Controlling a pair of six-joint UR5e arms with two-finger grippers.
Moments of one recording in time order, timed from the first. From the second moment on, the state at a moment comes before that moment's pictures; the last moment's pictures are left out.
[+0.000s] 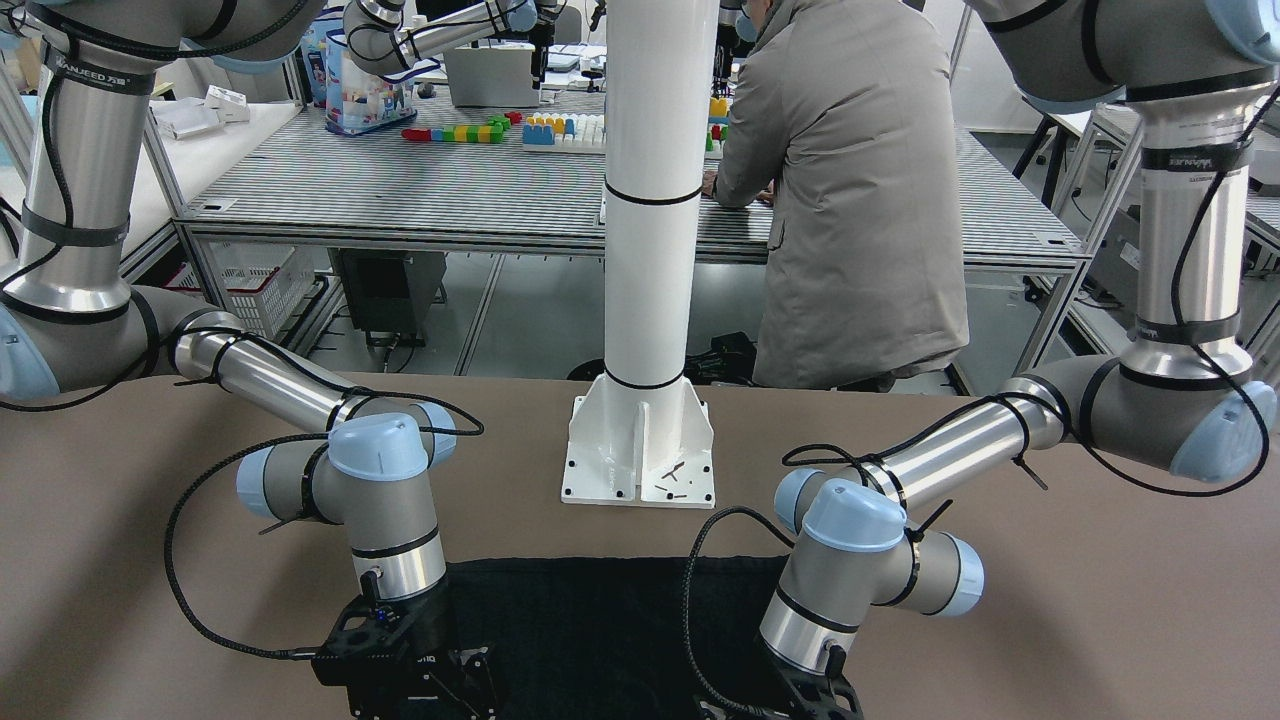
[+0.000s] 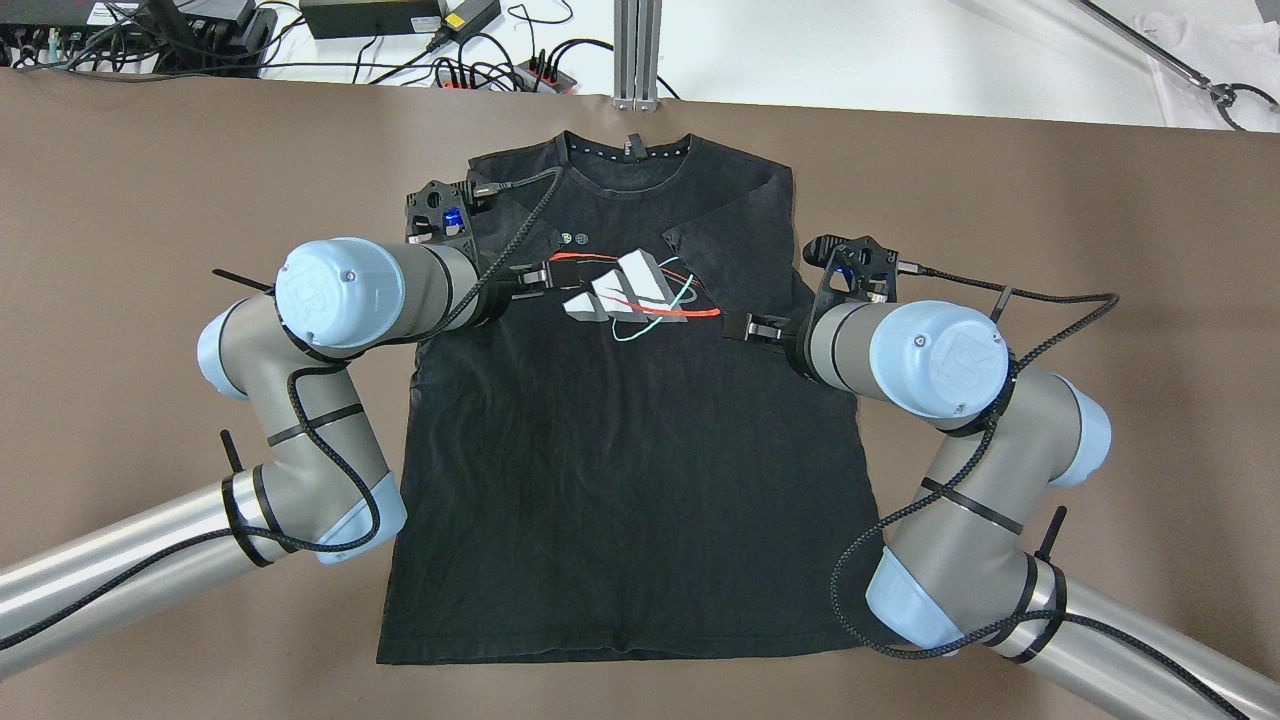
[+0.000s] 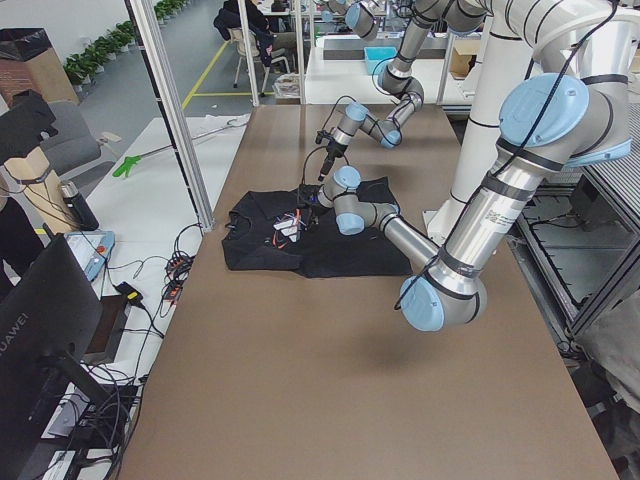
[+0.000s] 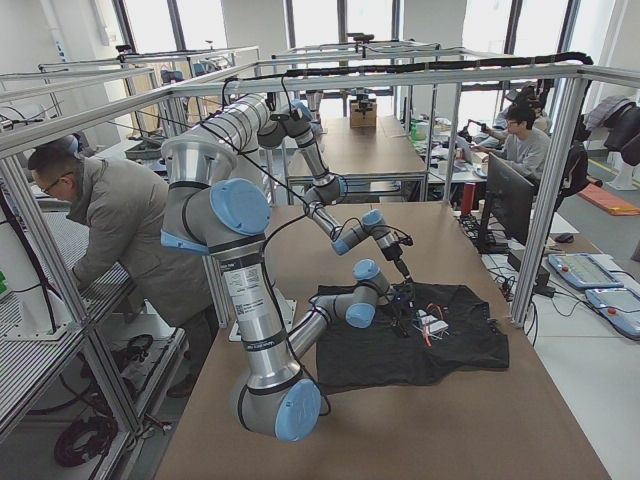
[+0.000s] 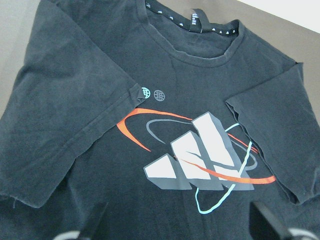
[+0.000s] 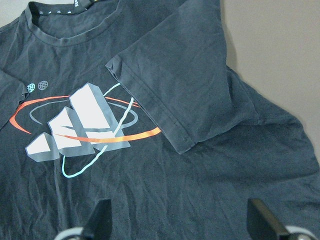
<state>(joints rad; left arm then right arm) -0.66 -2.22 -1.53 -2.19 -1.62 -1.34 0.65 -1.12 1.78 -1.16 1.60 1.31</state>
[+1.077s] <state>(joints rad) -0.50 -2.02 -1.73 -2.17 -1.58 -1.59 0.54 -1.30 1.94 -1.14 1.59 1.66</state>
